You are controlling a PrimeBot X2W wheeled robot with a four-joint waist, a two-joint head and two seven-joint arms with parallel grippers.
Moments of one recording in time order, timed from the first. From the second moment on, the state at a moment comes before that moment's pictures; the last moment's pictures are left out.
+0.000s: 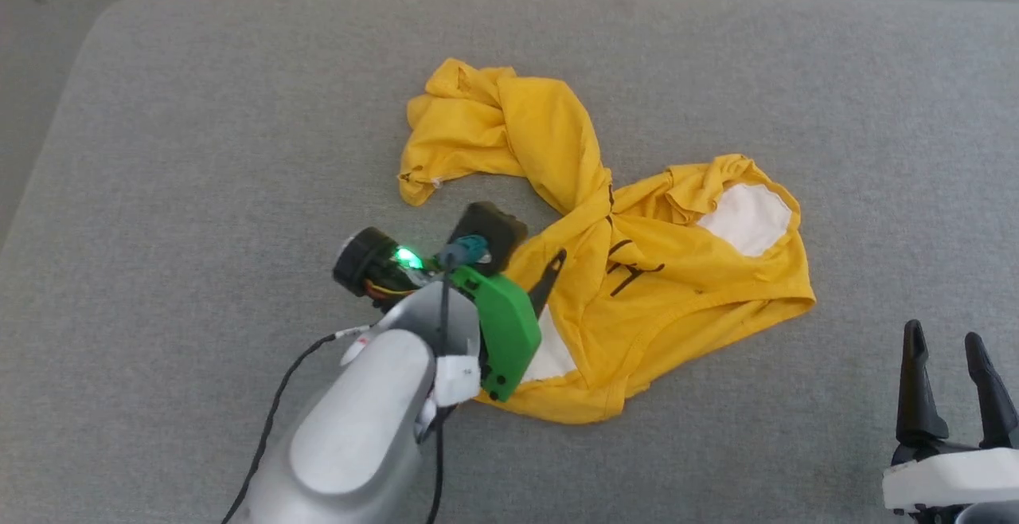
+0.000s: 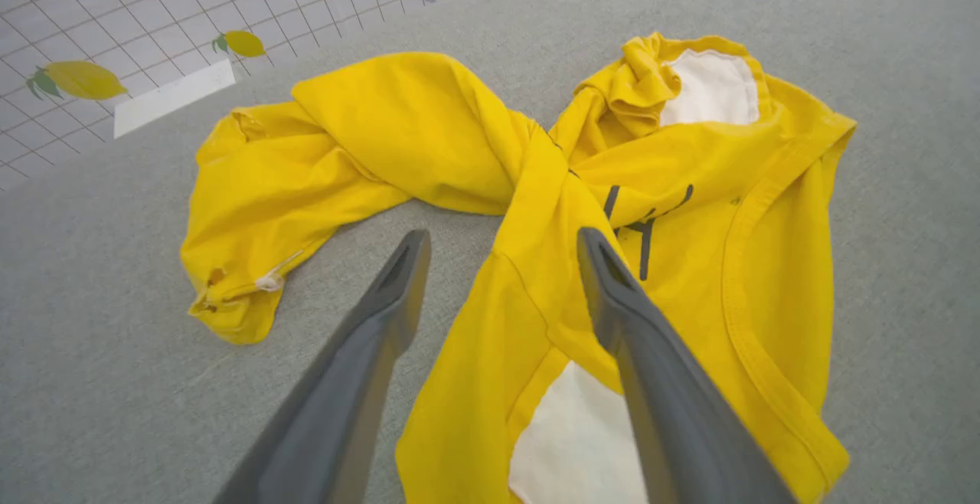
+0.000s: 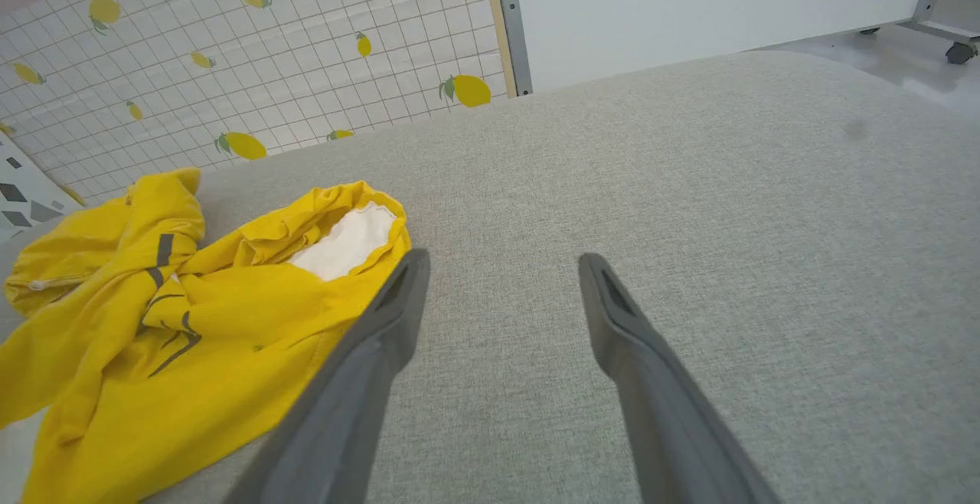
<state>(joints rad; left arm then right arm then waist) -0.51 0.13 -0.56 0.25 -0.23 -0.12 0.26 0.08 -0.05 -0.24 0.04 0.28 0.13 -0.18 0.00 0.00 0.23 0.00</state>
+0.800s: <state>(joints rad) -0.55 0.17 -0.45 0.38 -0.48 -0.04 0.08 0.06 -0.05 -0.25 0.07 0.29 0.13 -0.17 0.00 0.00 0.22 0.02</state>
